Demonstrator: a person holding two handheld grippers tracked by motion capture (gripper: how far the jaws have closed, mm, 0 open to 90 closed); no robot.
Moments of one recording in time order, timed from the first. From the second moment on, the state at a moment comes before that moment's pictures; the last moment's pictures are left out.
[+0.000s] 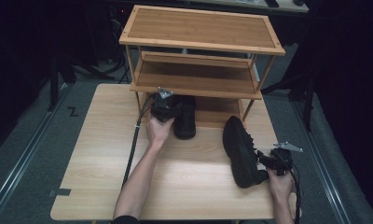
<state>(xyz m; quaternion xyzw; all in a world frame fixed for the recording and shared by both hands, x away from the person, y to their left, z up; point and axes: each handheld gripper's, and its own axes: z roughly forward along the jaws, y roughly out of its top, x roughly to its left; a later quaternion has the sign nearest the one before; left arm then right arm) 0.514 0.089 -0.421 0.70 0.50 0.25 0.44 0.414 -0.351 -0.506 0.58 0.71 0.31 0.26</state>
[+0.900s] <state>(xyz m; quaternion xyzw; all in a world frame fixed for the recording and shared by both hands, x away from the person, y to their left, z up) 0.447 0.152 -0.446 0.72 0.49 0.25 0.43 0.416 -0.352 -0.506 0.58 0.70 0.31 0.26</state>
